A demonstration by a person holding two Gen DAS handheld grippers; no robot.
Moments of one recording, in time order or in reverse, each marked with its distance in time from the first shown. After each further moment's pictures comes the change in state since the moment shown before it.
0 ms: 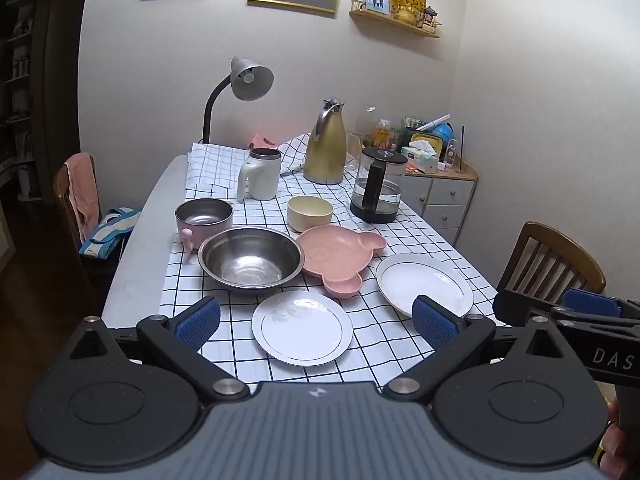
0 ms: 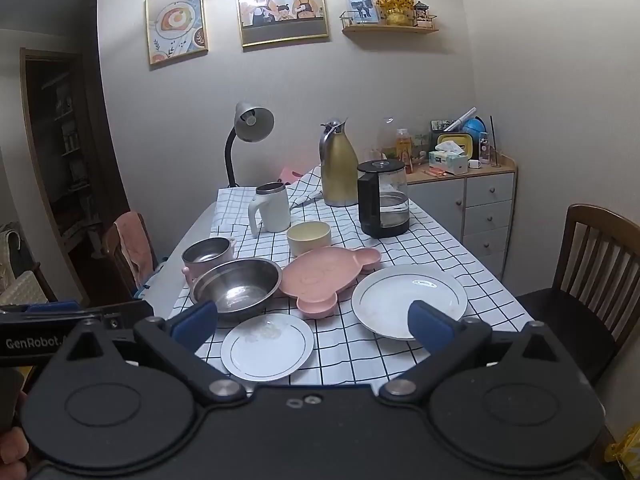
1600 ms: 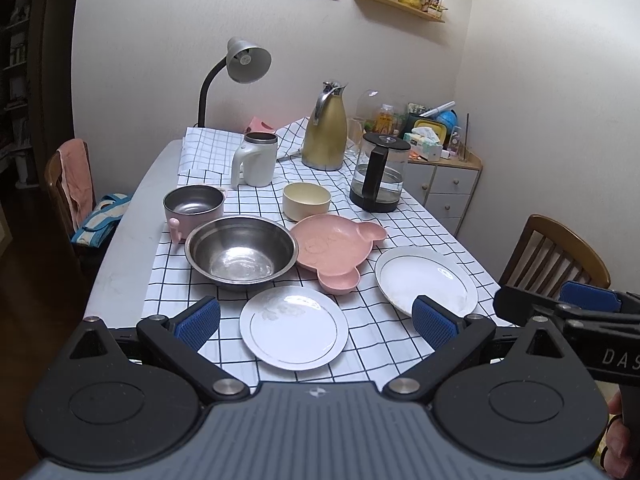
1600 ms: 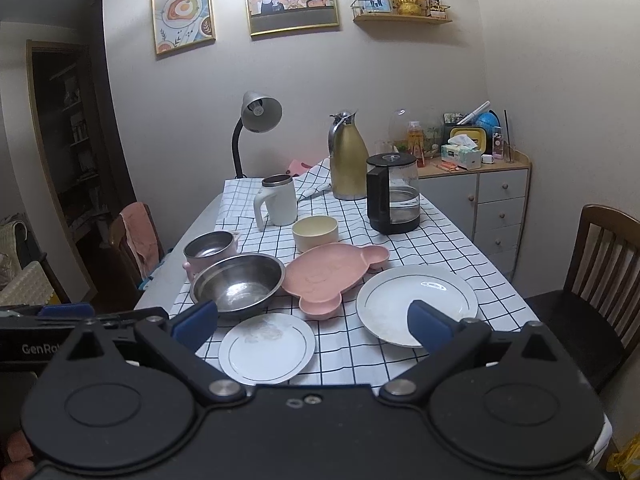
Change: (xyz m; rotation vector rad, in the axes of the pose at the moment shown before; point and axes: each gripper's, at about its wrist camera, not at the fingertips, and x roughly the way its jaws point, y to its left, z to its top) left arm 0.042 -0.014 0.007 -0.036 0.060 -0.006; right arm 0.025 -0.011 0.010 -0.018 0.035 0.038
